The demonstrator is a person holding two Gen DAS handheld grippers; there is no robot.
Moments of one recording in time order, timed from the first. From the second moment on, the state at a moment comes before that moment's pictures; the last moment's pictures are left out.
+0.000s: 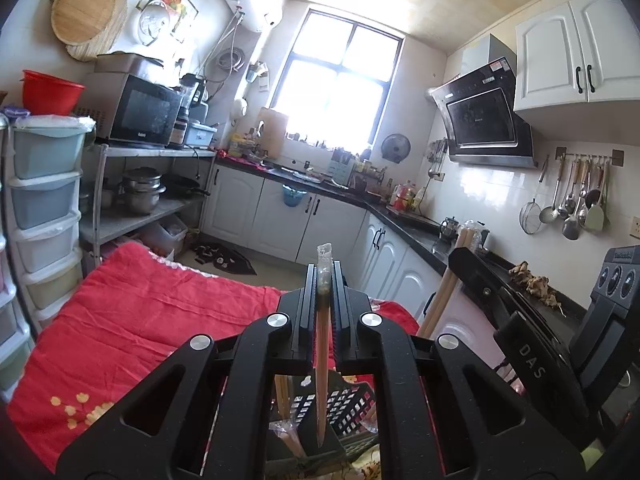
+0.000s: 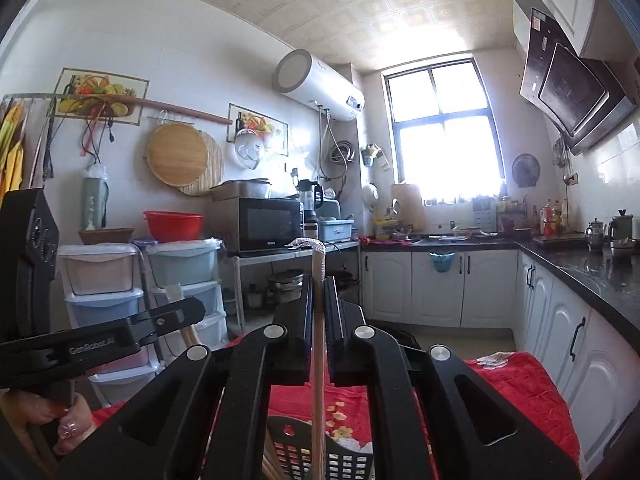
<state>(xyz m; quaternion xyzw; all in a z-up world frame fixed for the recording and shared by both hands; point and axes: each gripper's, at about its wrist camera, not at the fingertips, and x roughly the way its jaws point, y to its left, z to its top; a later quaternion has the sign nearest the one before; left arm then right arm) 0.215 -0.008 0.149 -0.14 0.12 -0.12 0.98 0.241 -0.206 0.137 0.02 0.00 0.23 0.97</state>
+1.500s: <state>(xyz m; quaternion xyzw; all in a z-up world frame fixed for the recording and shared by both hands) 0.185 0.028 0.121 -0.18 0.15 -0.16 0.96 0.222 -0.226 0.100 0.05 0.09 0.21 0.97</state>
